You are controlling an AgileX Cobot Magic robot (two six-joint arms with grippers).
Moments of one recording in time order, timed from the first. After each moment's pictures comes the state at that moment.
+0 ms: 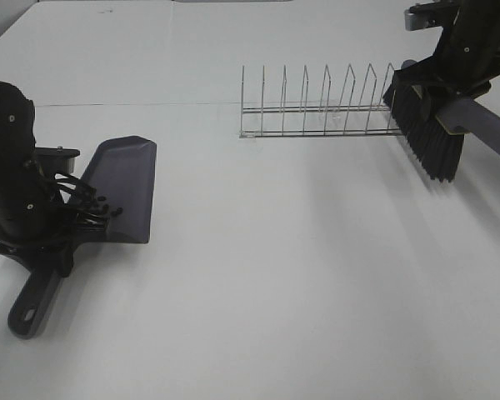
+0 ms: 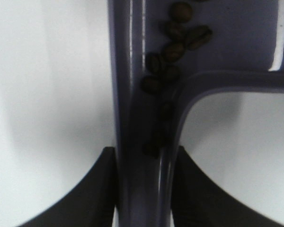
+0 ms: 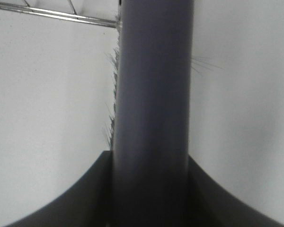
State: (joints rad) left arm -0.31 2.00 -1.06 0.02 0.74 -0.32; right arm 0.03 2.23 -1.85 -0.14 1.01 -0.05
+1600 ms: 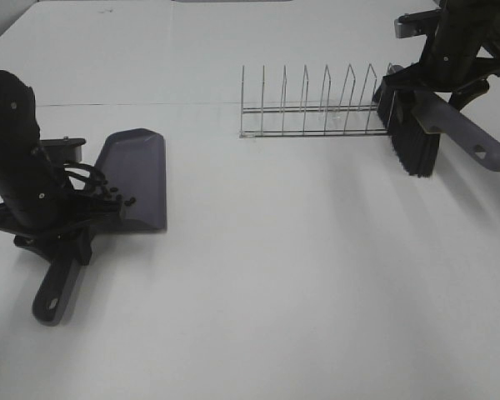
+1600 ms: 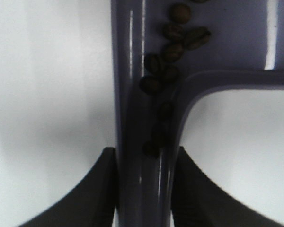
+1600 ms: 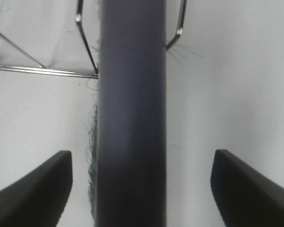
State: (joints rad) left arm -0.31 2.00 -1.10 -0.10 0.71 -0.27; right arm 0.03 2.41 -2.07 -0.20 1.03 0.02
